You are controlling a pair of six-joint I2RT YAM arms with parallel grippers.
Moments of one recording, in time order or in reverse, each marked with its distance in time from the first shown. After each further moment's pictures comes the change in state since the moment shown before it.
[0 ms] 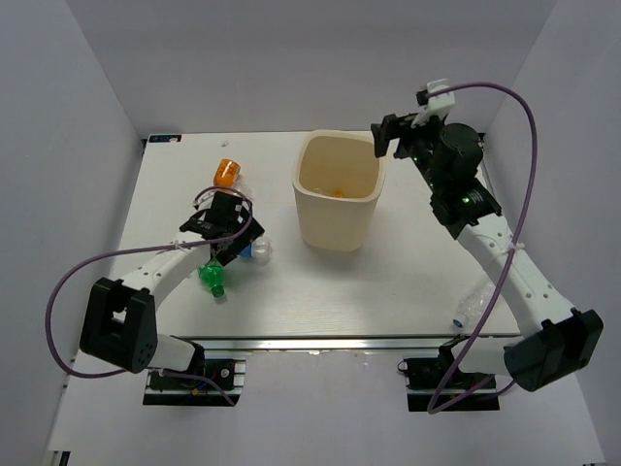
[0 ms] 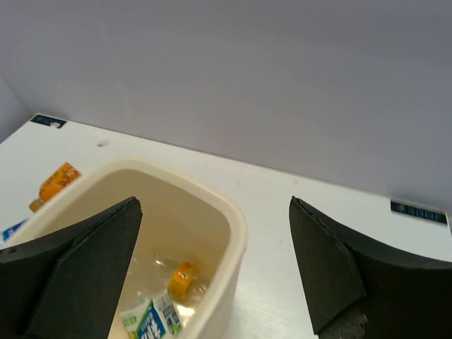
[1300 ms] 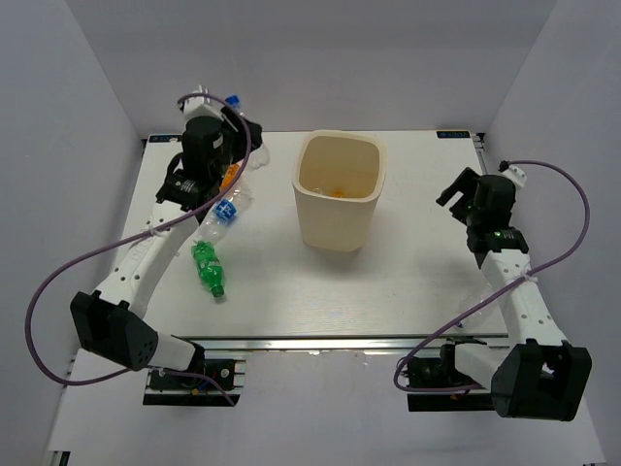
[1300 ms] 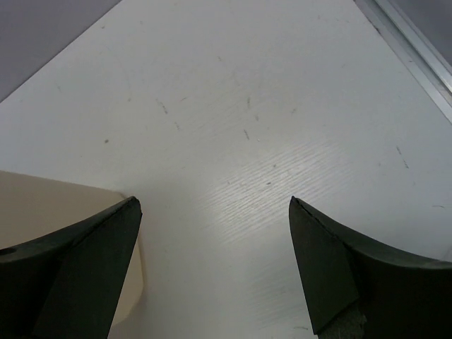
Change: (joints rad) left arm -0.004 0.010 0.468 0.261 -0.087 0.266; right arm -0.431 -0.197 -0.460 -0.266 0.120 0.512
